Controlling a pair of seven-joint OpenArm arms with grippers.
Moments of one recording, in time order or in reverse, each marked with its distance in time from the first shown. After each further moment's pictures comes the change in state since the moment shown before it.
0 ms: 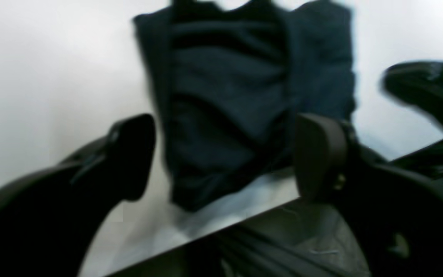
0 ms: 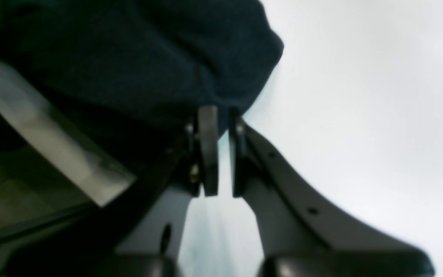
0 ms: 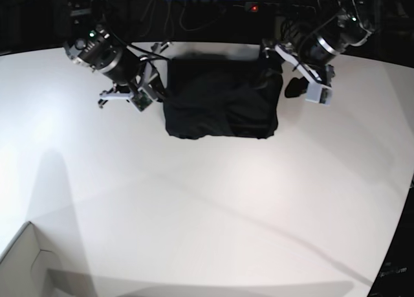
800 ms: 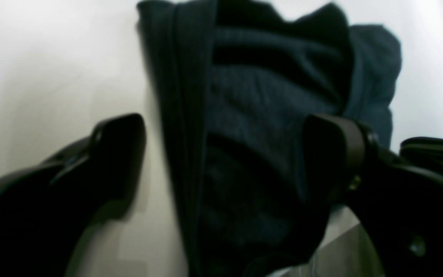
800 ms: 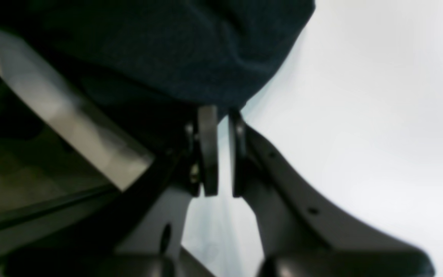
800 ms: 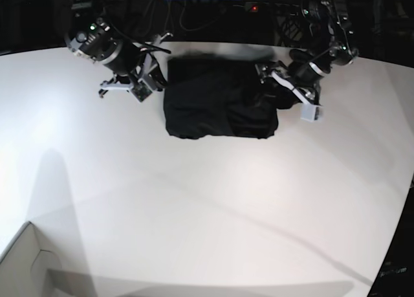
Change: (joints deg) left arm -11.6 -0.3 -0.2 -21.5 -1.3 0.0 -2.8; right arm -2.6 0.1 0.1 -0.7 0.0 0.0 0.1
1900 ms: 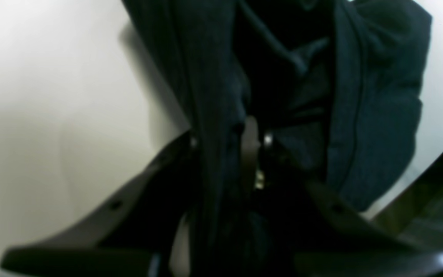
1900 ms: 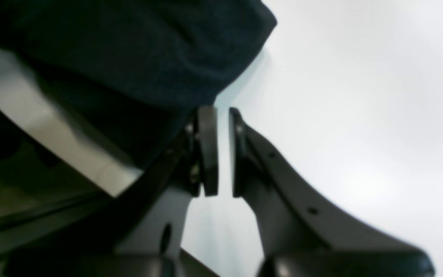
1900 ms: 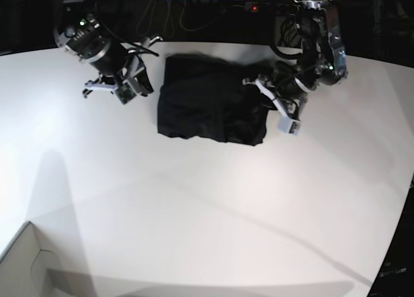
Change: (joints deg) left arm -5.8 -1.5 8.8 -2.5 7.3 0.5 2.4; right arm -1.7 -1.9 6.3 4.3 0.1 0.0 0.1
